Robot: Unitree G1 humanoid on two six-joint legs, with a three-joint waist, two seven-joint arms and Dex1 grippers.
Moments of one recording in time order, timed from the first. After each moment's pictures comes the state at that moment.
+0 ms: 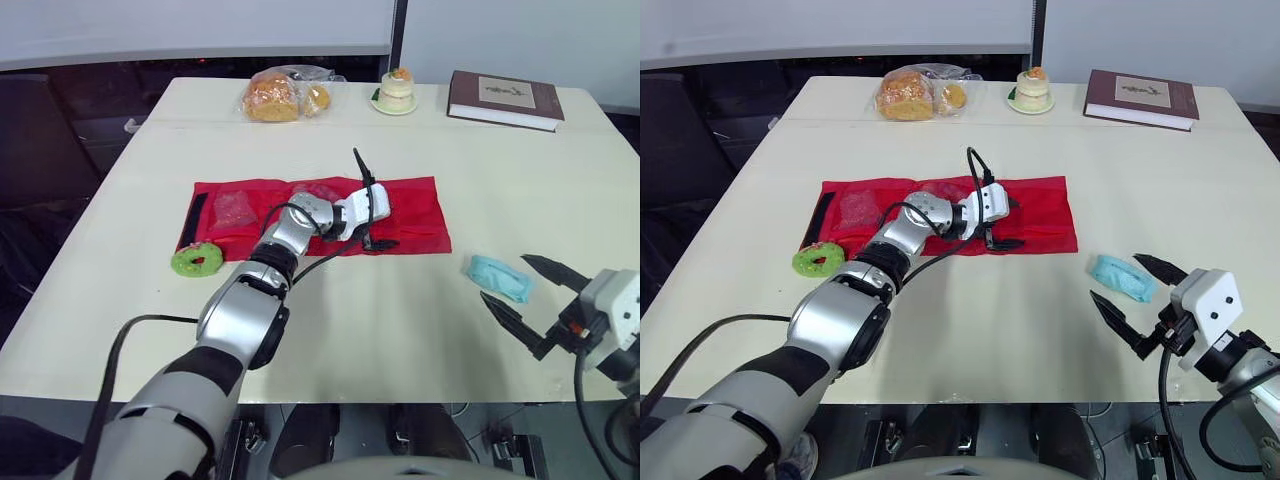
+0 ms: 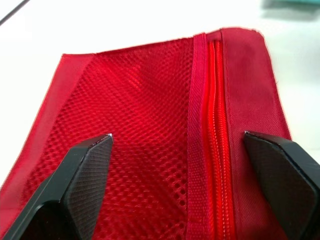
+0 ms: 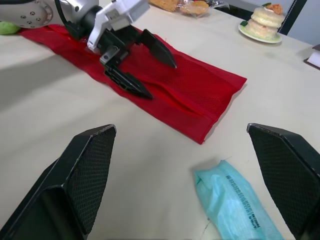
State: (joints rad) left arm -1.11 0.18 -0.25 1.20 0.18 -0.36 -0.96; right arm 0.41 -0.62 -0.41 -0.80 0.54 0.38 0.61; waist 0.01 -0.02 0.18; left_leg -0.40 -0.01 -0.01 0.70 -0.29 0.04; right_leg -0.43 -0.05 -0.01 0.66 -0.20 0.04
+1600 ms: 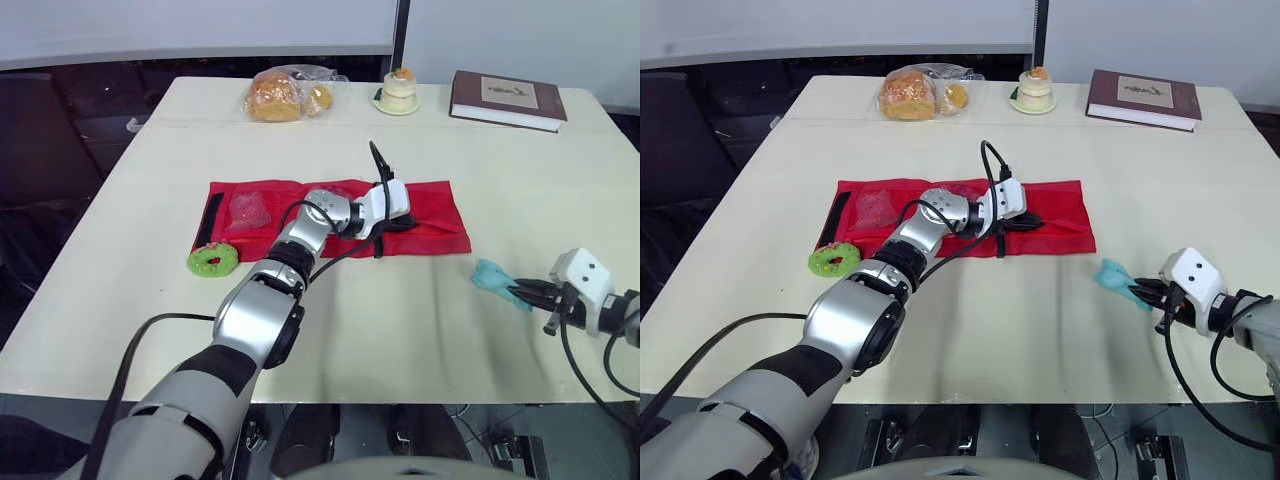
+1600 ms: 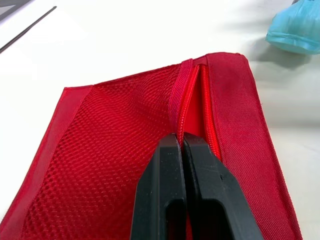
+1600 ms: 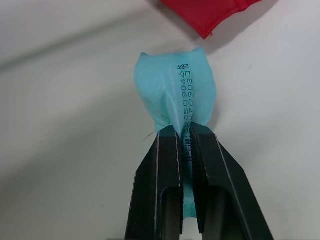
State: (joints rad) left arm -1.13 0.10 -0.20 1.19 0.15 -0.35 -1.03; right arm 0.10 -0.89 -0.22 -0.29 0.35 0.41 0.90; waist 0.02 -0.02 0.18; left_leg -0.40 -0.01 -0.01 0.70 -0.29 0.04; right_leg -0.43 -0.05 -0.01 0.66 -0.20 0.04
